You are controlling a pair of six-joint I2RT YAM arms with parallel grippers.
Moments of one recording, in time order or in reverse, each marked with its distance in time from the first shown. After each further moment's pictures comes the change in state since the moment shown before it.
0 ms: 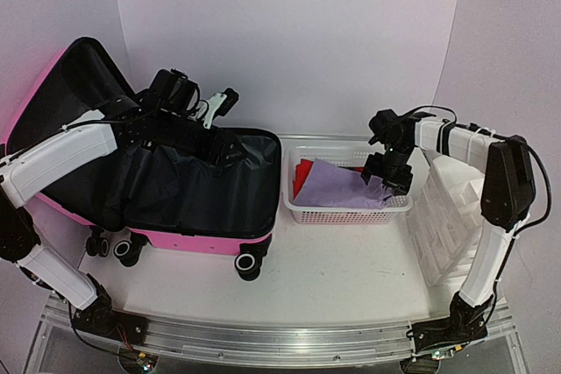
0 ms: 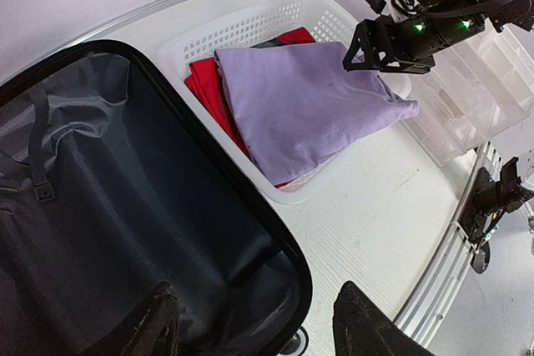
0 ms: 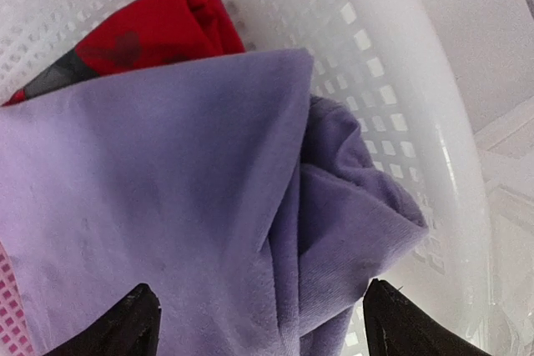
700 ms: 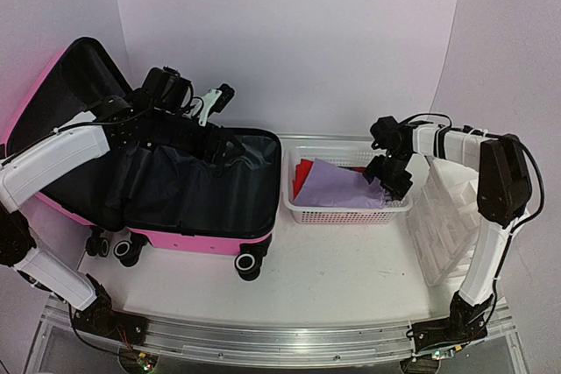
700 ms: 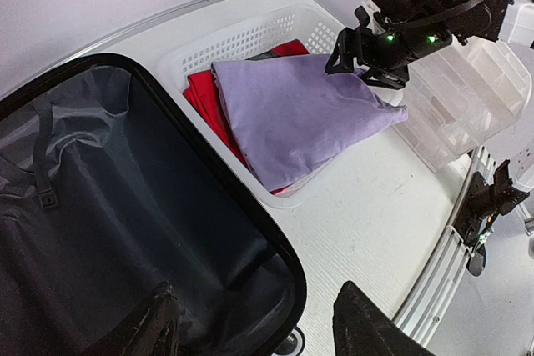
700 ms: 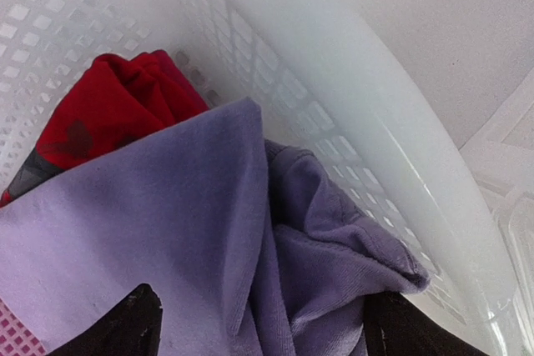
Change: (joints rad) left arm 0.000 -0.041 -0.016 0.016 0.002 0.000; right arm -0.037 0.036 -0.056 0.120 0.046 0.220
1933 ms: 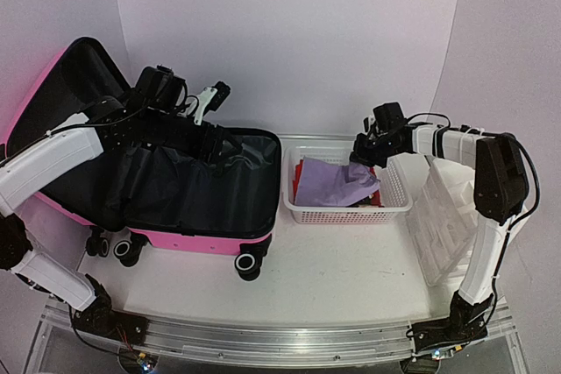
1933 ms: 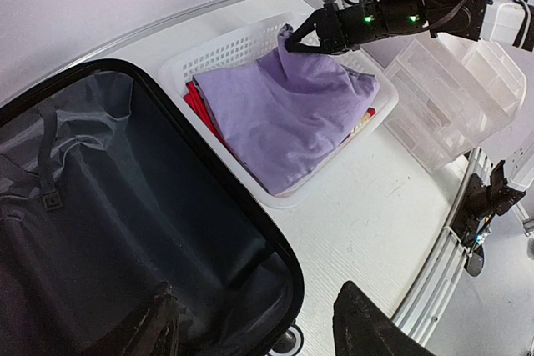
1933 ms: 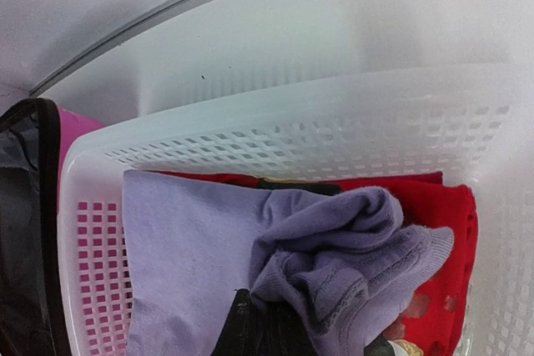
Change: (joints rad) left arm 0.000 -0.034 -0.013 0.000 -0.002 0.001; right arm -0.025 0.035 0.011 0.480 -0.351 -0.519
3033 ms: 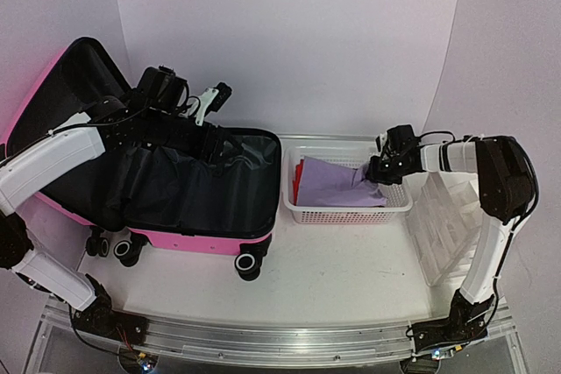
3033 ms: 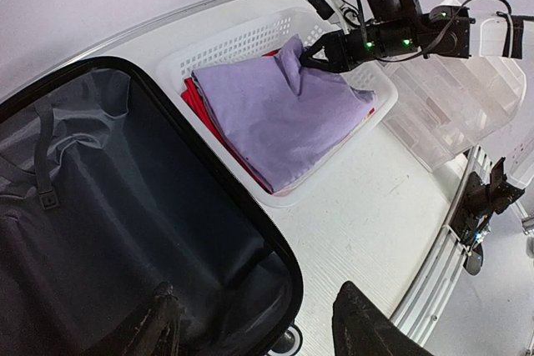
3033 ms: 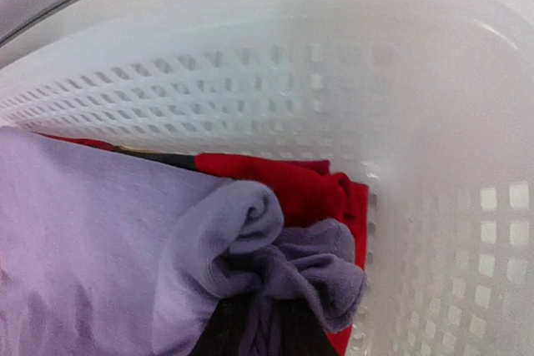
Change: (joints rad) left arm 0.000 0.010 0.002 0.000 0.007 0.000; right arm -0.090 -0.021 -0.251 0.206 0.031 -0.233
